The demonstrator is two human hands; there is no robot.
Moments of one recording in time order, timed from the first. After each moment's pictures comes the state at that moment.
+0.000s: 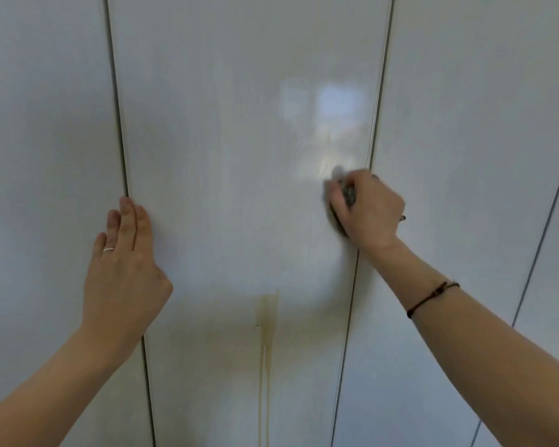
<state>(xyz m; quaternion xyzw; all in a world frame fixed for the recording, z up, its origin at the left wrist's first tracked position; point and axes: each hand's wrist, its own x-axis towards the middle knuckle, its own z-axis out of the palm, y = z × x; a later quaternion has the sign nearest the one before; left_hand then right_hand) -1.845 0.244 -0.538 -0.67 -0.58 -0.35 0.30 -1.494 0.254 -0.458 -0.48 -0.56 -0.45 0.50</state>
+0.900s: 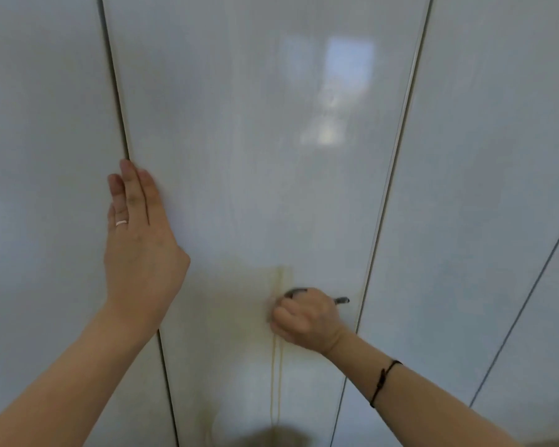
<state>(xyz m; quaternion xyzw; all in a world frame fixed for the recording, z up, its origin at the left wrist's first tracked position) -1.834 0.257 -0.546 -0.66 -0.58 -0.39 0.27 -1.564 0.263 -0.664 -0.33 -0.75 -0.46 0.35</state>
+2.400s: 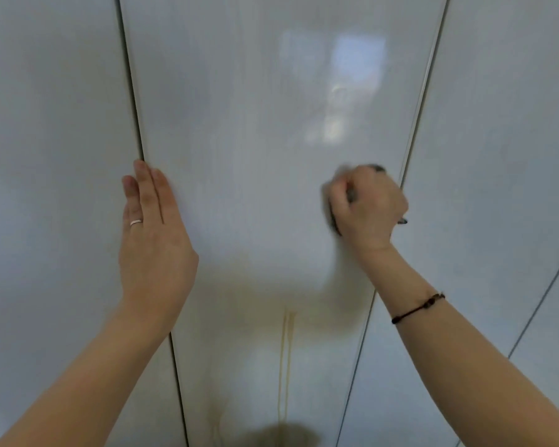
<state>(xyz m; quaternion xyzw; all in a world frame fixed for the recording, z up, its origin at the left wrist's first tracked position) -1.836 0.254 -0.550 -0.67 -0.58 -0.39 0.25 -1.548 0.270 -0.502 -0.45 -0.52 -0.45 0.57</state>
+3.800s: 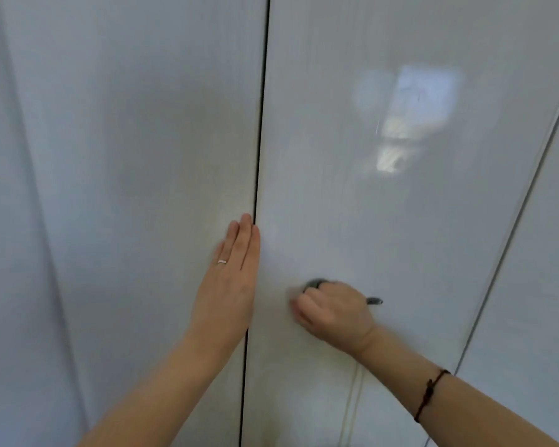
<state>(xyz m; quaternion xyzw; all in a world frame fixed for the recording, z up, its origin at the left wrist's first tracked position) -1.883 0.240 -0.600 -0.73 -0.53 -0.35 0.25 -1.673 0.290 -0.626 -0.22 -0.75 -0.49 0.38</state>
